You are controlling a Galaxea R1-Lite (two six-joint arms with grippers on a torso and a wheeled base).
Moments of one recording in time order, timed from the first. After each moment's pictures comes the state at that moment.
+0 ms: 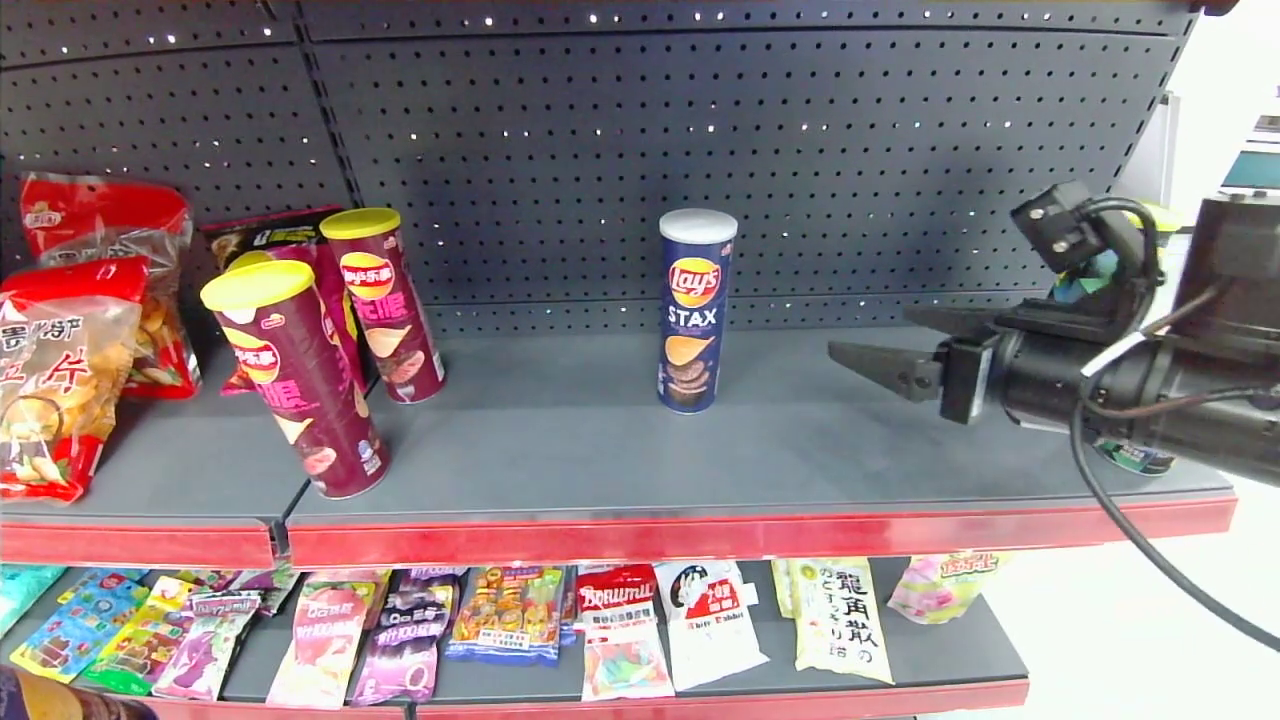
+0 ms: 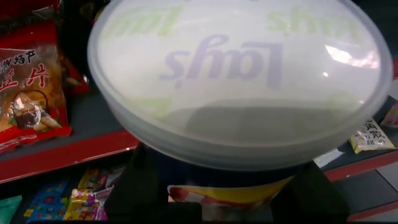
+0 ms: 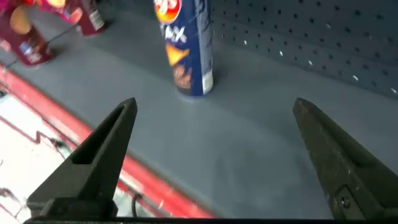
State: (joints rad) left arm -0.15 0.30 -0.37 0.08 -0.02 0.16; right arm 0.38 1.52 -0.82 -0.52 0.21 -0.04
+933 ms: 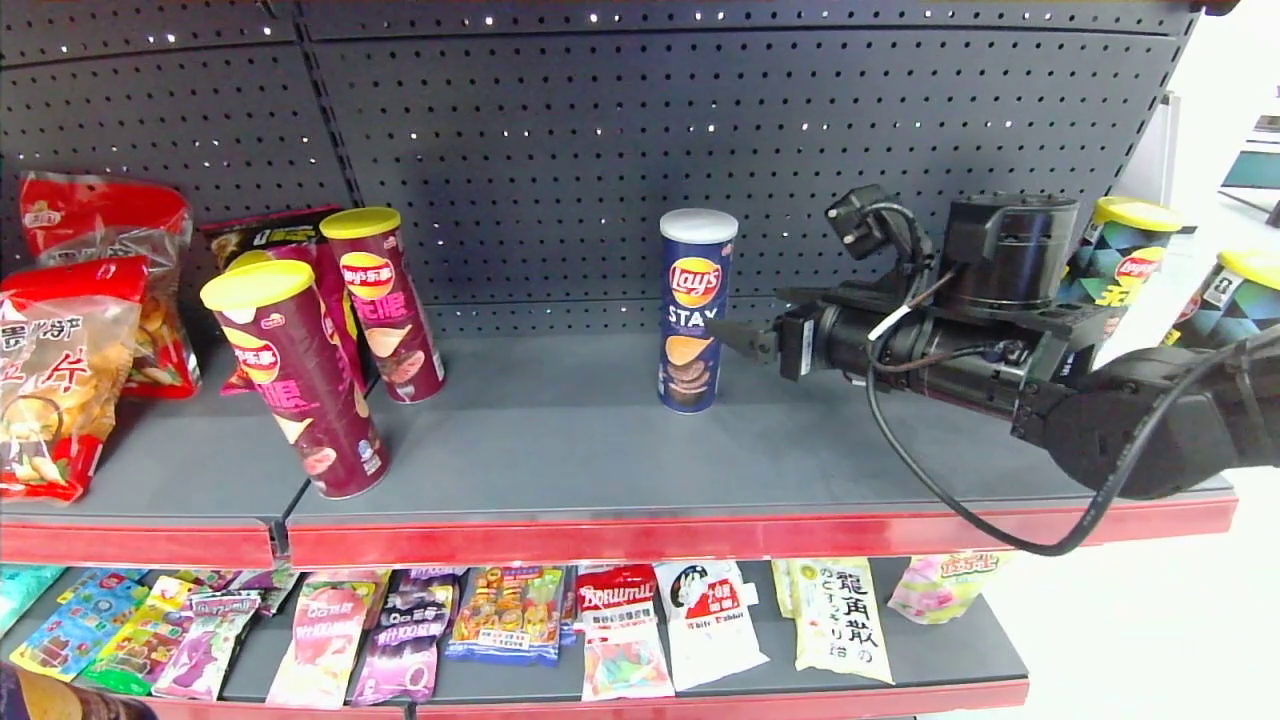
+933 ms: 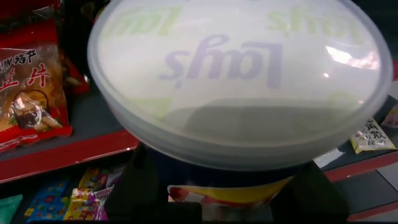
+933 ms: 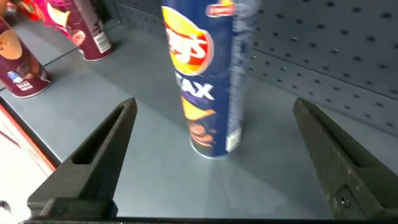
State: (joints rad) left arm -0.15 0.31 -0.38 0.08 -0.02 0.16; right arm 0.49 1.84 -1.08 -0.63 0.18 -0.03
